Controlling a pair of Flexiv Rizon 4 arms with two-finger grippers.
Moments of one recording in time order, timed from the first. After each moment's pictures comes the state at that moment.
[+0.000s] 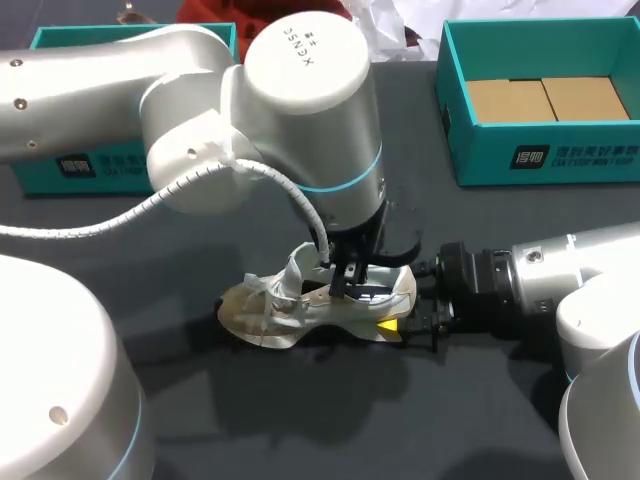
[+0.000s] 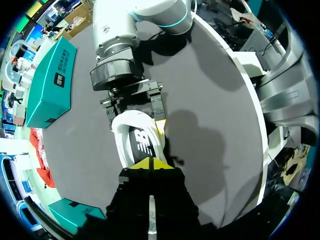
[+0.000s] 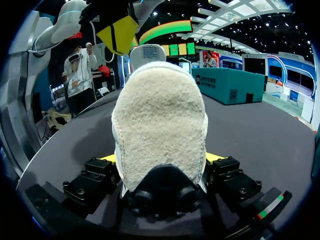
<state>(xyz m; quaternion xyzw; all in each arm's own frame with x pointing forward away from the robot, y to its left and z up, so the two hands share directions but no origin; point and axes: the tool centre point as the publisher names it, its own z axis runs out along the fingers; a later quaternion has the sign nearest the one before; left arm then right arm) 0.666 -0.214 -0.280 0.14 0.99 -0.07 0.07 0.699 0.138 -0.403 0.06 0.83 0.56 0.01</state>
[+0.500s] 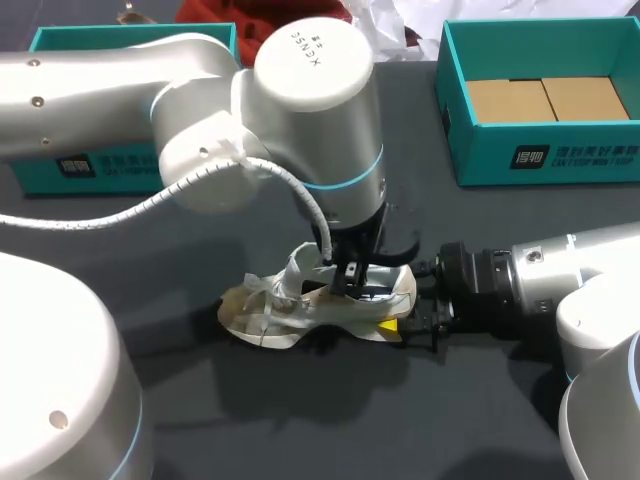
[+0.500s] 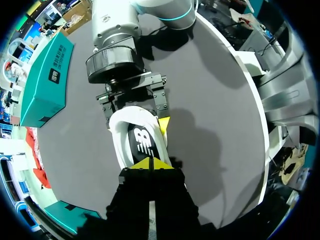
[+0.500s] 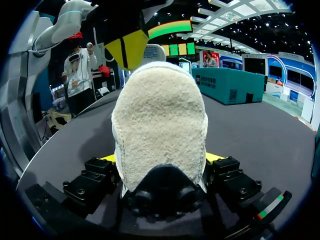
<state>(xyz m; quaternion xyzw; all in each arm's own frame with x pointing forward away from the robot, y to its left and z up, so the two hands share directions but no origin) 0.675 -0.216 -0.301 0.14 0.99 -0.07 0.05 0.699 0.138 -0.403 0.06 0.83 0.56 0.01</state>
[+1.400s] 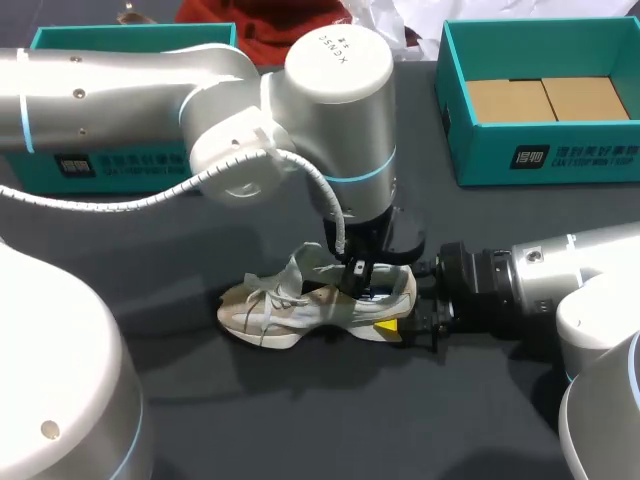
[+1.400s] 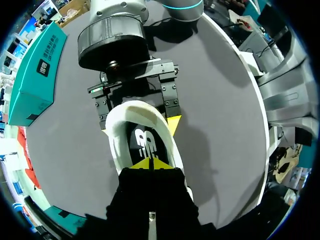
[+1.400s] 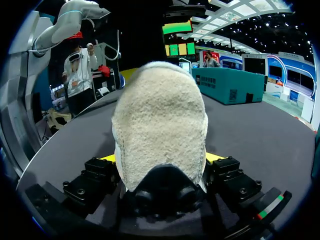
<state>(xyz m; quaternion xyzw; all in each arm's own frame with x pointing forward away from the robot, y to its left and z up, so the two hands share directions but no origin) 0.691 -0.225 -0.336 0.14 0.99 -0.05 0.01 0.699 0.138 -0.403 0.06 0.83 0.56 0.01</state>
